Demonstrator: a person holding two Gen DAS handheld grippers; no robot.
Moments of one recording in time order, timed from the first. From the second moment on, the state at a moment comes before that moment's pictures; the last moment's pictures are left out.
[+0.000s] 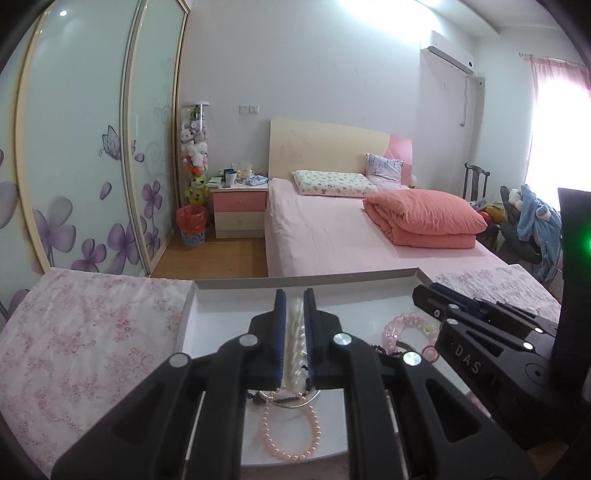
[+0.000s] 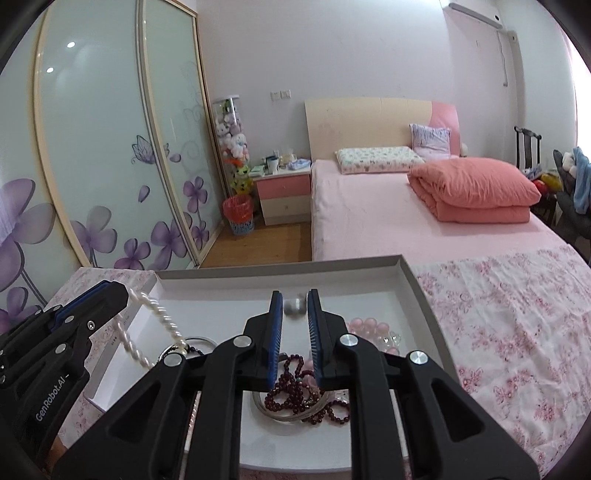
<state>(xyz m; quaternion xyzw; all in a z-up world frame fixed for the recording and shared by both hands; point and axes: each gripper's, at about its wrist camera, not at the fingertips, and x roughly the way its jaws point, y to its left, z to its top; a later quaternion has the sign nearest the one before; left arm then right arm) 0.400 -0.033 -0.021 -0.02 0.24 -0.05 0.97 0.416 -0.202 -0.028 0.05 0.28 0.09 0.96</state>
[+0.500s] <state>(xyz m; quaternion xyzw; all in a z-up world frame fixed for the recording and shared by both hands) 0.400 -0.016 -0.020 -0.04 0.25 -0.03 0.97 0.416 -0.223 -0.025 0.06 0.27 0.06 0.96</state>
